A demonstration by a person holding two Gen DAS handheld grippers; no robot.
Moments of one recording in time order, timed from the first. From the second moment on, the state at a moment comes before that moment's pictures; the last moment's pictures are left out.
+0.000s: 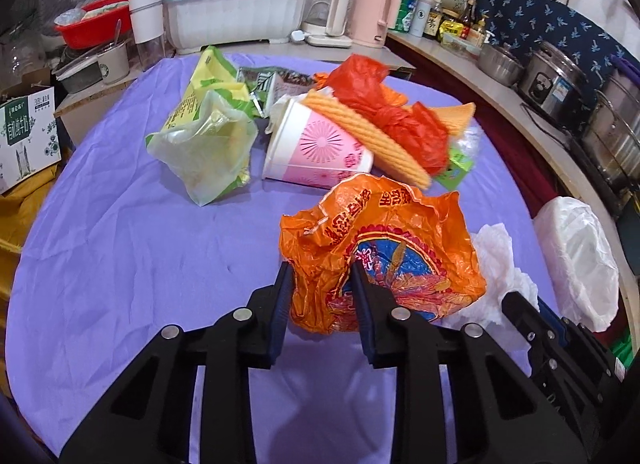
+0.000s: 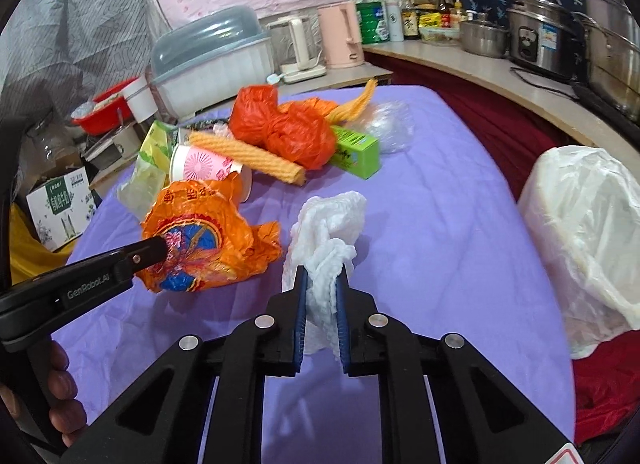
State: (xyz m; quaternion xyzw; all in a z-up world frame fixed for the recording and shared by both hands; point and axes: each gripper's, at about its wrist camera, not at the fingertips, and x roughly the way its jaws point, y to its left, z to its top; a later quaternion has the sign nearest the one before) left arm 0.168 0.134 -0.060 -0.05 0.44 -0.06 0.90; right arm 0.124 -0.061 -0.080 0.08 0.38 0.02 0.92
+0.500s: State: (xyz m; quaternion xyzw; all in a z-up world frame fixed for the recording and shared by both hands) left arm 0.130 0.028 -0.003 -0.01 0.39 -0.15 0.91; right arm 0.065 -0.165 -0.026 0.11 0.31 -0.08 0.94
